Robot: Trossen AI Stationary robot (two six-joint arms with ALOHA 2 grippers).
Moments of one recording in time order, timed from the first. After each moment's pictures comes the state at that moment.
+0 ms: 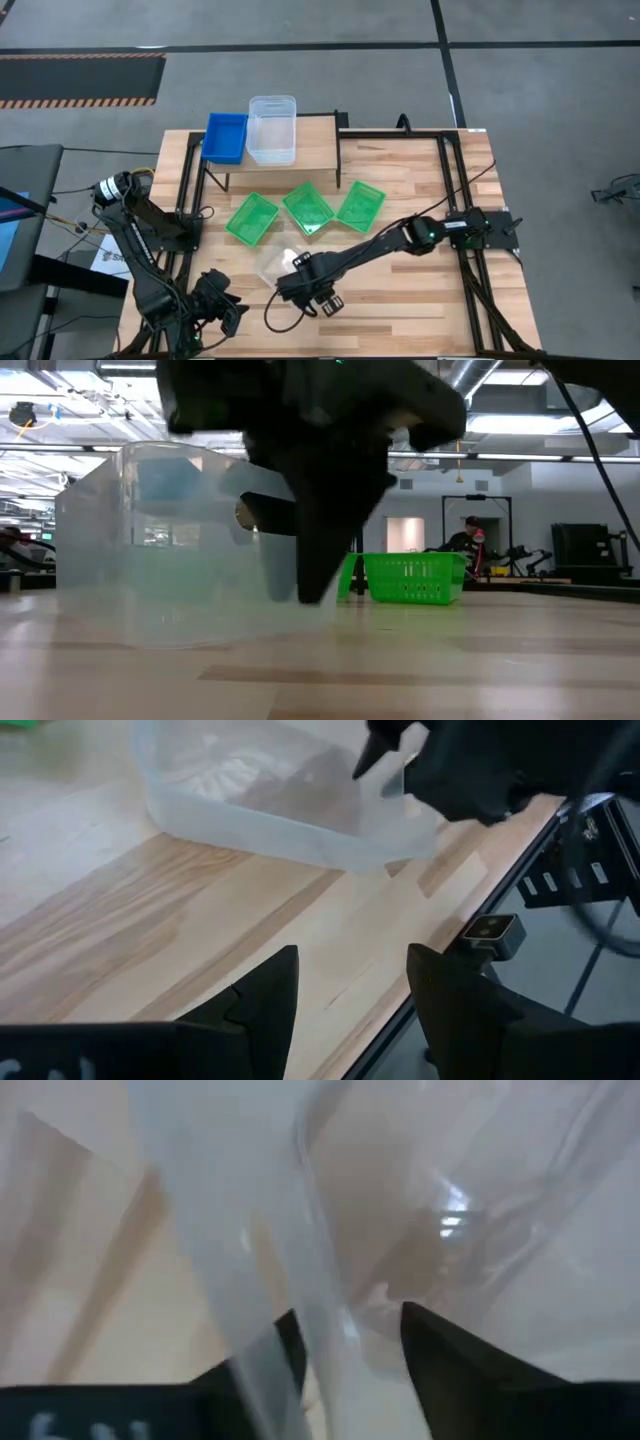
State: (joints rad) left arm -1.07 1.52 1.17 -0.91 -0.67 -2.02; right arm 0.35 2.55 2.35 -1.23 -0.04 -0.25
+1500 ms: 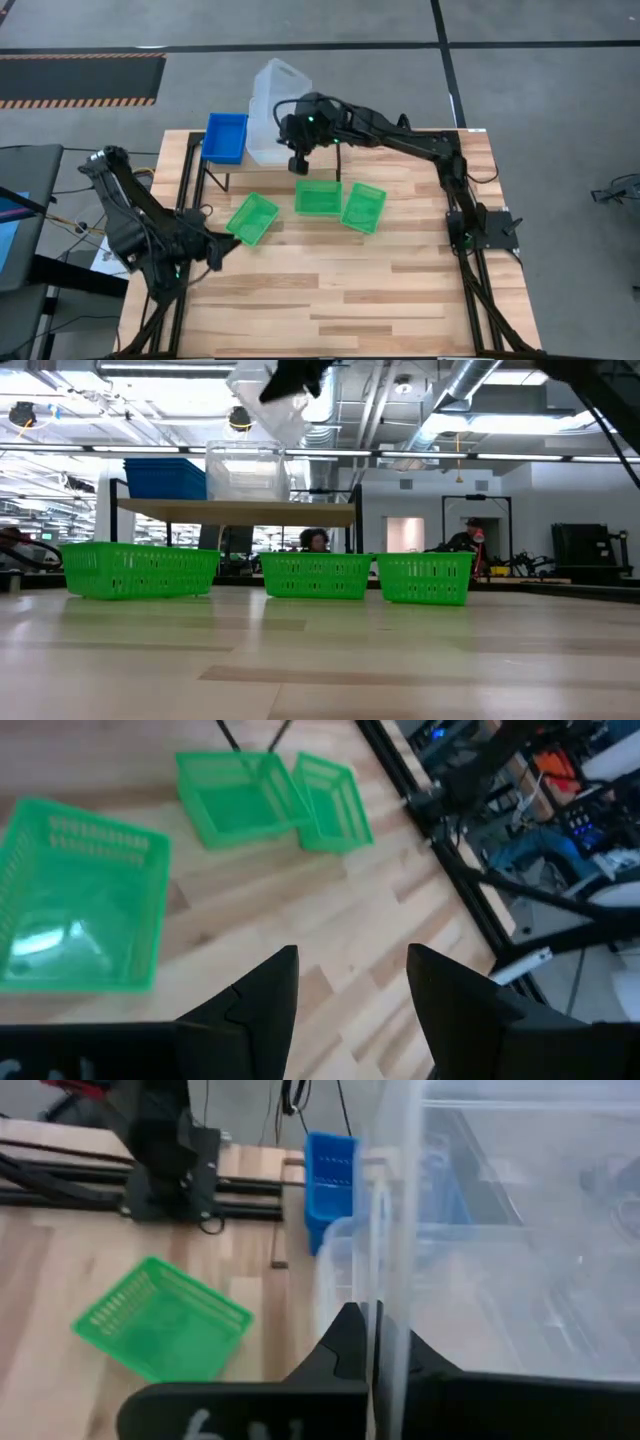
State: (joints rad) left arm -0.94 1.16 1.21 -1.26 -0.94 -1.97; right arm -0.24 2.11 2.35 -0.77 0.01 -0.25
